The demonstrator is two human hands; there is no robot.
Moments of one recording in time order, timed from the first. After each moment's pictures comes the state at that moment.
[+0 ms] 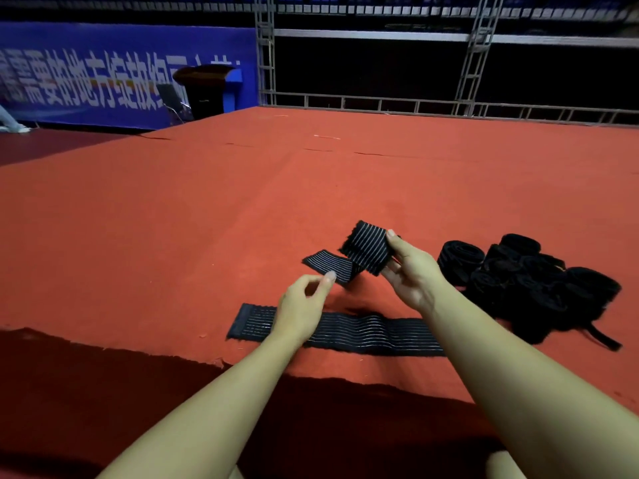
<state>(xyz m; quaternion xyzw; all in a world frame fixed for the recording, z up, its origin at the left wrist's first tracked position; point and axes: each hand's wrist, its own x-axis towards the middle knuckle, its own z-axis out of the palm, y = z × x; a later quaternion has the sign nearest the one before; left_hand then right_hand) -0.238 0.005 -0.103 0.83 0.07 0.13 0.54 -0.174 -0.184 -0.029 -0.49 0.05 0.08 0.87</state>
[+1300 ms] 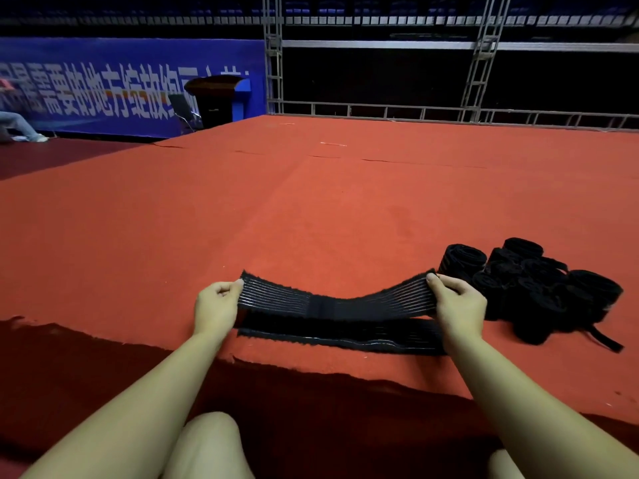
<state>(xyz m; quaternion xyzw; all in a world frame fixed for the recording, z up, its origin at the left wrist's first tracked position) -0.265 0.135 -0.115 0.75 0.26 0.25 0.56 -0.200 -0.242 -0.088 -0.68 0.14 -0.19 0.69</state>
